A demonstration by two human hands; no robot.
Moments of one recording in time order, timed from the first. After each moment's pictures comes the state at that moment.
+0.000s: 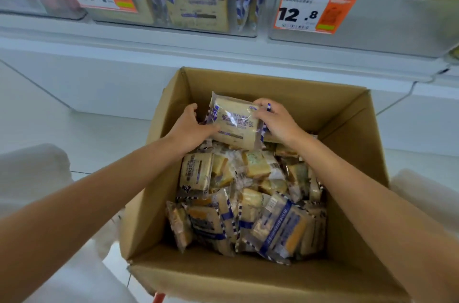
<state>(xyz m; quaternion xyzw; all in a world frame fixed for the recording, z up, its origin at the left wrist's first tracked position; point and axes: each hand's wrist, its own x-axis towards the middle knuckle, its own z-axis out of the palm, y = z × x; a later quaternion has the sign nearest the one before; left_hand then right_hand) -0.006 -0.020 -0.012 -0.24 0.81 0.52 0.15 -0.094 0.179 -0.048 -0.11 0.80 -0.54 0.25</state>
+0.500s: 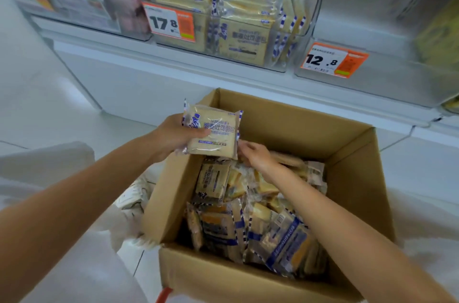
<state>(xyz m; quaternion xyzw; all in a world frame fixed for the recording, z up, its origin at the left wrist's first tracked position) 0.041 -0.097 0.033 -0.25 0.72 0.64 0.13 -0.037 0.112 -0.053 -0.01 0.79 -0.50 0.36</state>
